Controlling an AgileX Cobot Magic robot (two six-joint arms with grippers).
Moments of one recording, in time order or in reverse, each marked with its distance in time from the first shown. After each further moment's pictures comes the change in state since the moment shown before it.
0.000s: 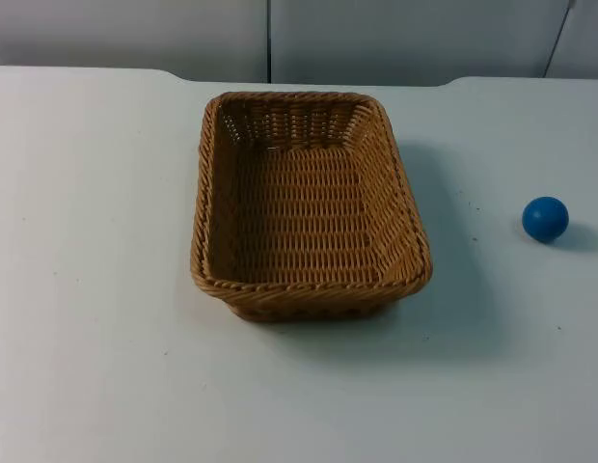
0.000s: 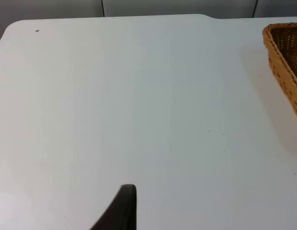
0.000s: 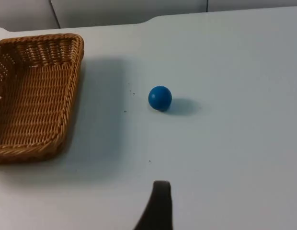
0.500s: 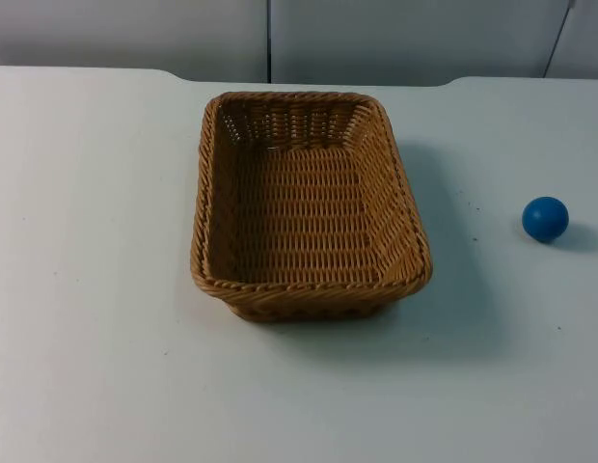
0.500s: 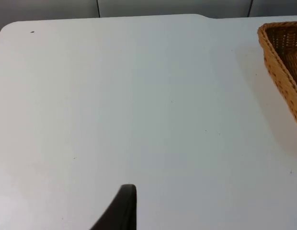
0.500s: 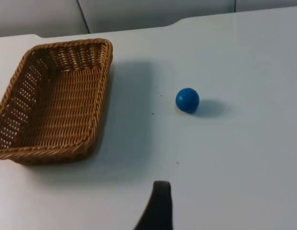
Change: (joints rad) right arm 0.079 0.000 0.000 0.014 -0.014 0.065; left arm -0.012 0.000 0.000 0.000 0.000 0.004
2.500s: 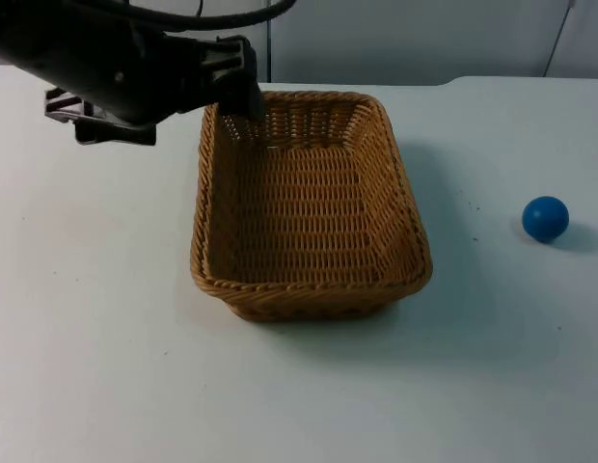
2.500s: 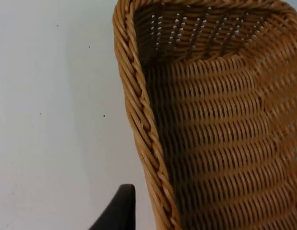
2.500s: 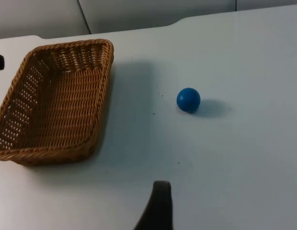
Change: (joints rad) right arm 0.003 0.000 0.000 -0.002 0.000 0.010; left arm -0.397 1.858 -0.576 -0.977 -0.904 0.579
